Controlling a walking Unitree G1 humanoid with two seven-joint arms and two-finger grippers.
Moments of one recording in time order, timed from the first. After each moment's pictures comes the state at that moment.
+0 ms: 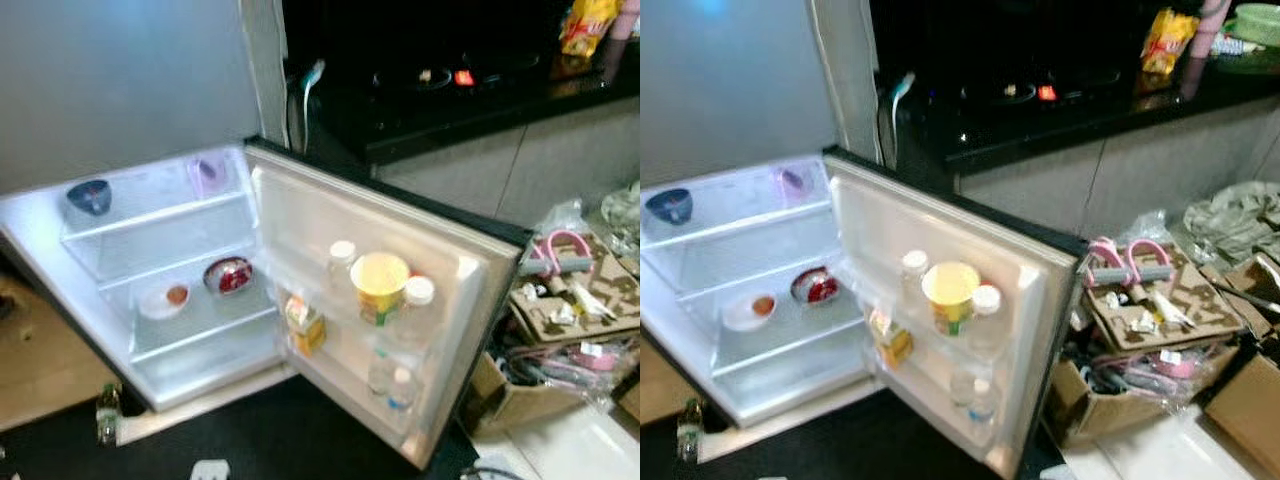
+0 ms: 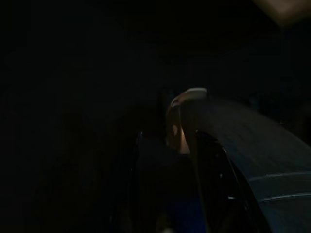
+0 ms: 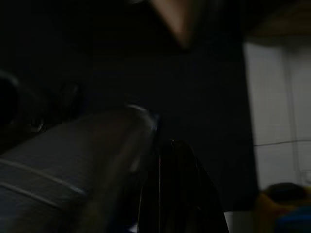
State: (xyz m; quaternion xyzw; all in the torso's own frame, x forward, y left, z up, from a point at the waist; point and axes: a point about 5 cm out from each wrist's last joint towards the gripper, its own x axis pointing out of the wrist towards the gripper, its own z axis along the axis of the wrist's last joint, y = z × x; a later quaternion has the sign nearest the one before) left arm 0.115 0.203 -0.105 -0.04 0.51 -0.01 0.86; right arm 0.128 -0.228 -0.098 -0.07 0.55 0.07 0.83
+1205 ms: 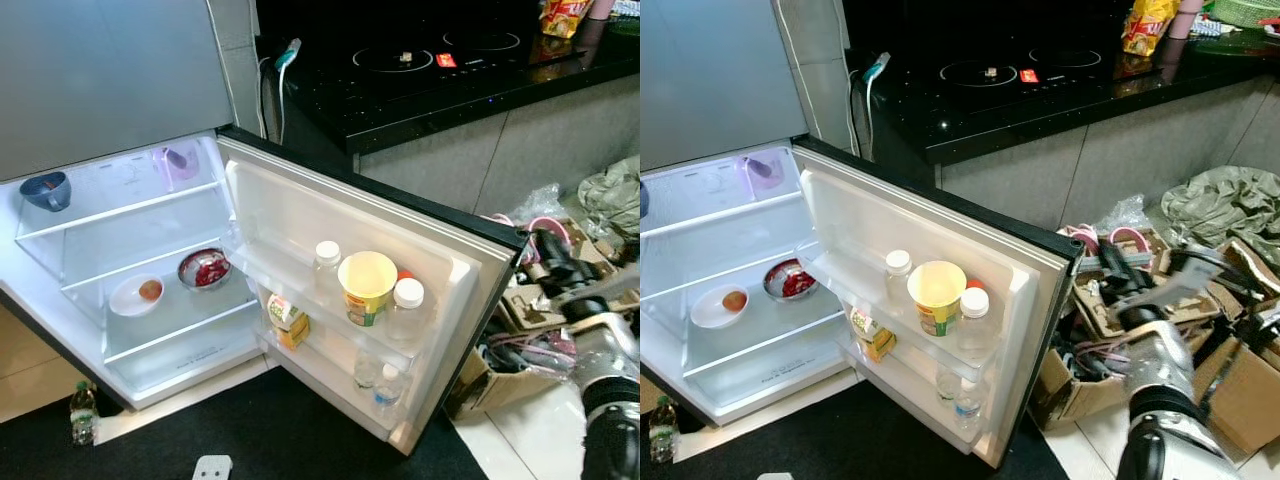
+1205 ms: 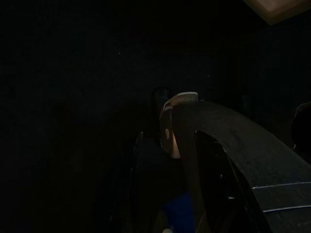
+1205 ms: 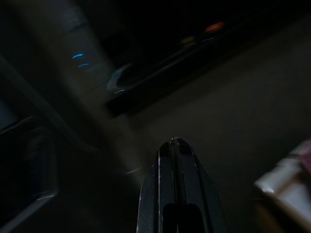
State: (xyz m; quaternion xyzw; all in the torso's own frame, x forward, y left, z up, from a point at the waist) left arm 0.118 0.201 -0.104 -0.04 0.51 -0.02 0.86; right arm 0.341 -0.260 0.122 0.28 -0.06 0.18 0.94
